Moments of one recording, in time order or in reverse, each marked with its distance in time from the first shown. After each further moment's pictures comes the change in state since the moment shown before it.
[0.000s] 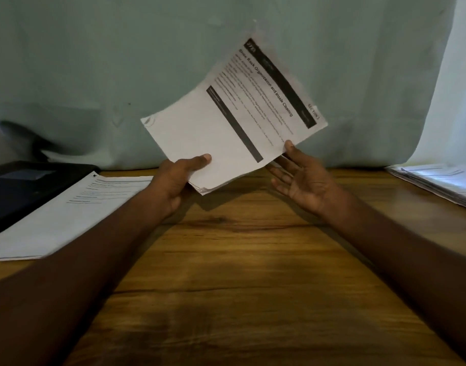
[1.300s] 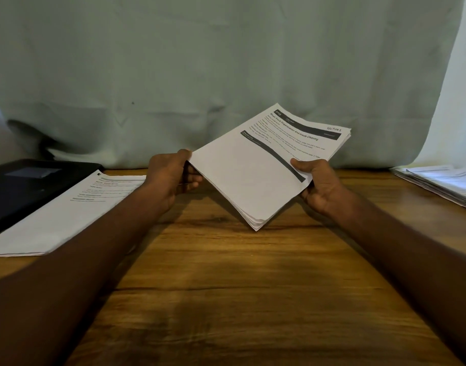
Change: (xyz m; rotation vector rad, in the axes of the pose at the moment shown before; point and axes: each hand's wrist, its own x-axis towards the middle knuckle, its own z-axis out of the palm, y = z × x) left_hand 0.000 0.011 -0.002 0.286 0.235 0.020; right_hand 0.015 0.003 -0.021 0.082 0.163 -0.042
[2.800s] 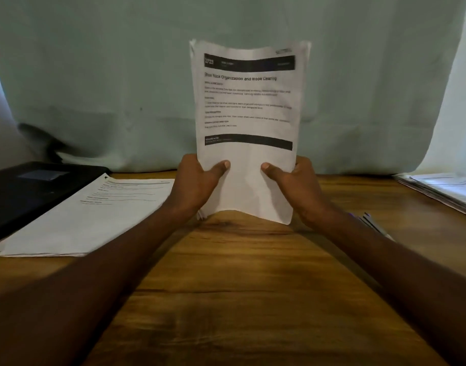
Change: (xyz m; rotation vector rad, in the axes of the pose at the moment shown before) left_hand -0.026 -0.007 0.021 0.226 -0.084 0.464; right_hand -0.047 0.013 0.051 -0.681 -0.086 -0.463
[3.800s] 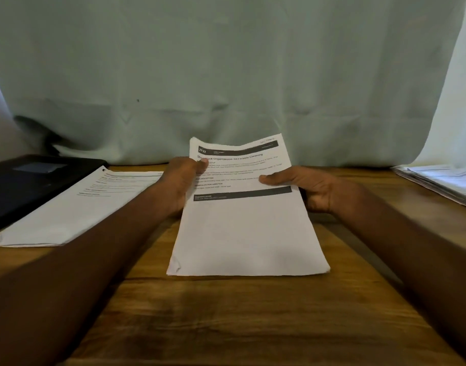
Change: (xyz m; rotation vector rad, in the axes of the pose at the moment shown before) left_hand 0.020 -0.023 -0.013 -0.387 -0.129 -0.581; right_hand 0.013 0.005 -0.032 0.302 -0.459 0.625
